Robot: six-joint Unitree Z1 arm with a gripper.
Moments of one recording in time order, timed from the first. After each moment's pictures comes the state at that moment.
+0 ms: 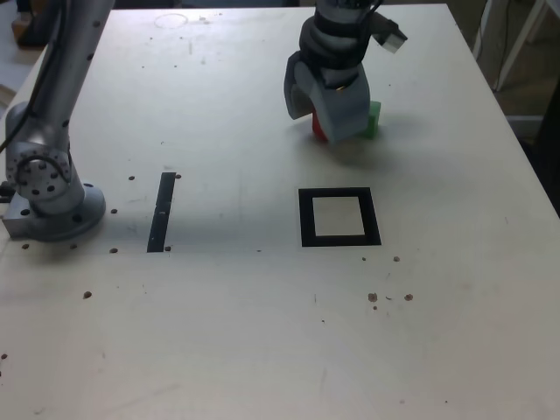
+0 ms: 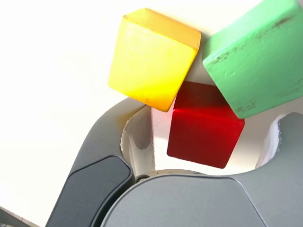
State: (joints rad) arm 0.35 2.14 -1.56 1.06 0.27 1.29
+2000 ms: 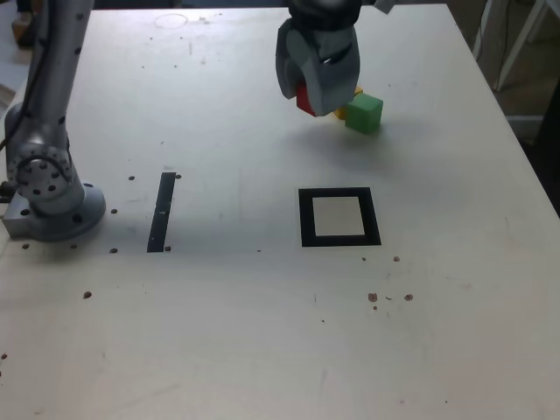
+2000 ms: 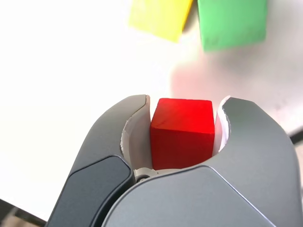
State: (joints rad) arm 0.36 2.02 -1.61 1.21 0.16 1.19
